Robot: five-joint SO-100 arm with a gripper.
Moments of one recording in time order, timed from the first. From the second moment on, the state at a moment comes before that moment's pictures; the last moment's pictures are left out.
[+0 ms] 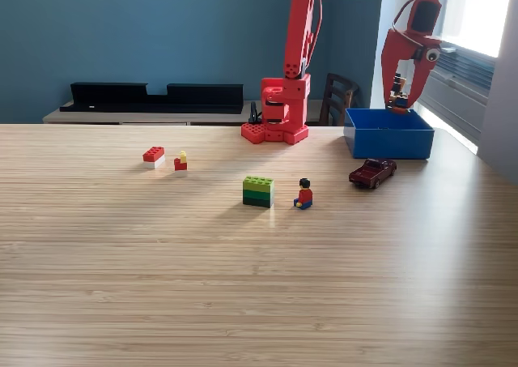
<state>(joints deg) -74.4 84.1 79.7 96.1 -7.4</state>
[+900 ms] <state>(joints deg) -40.7 78.4 60.7 99.3 2.9</state>
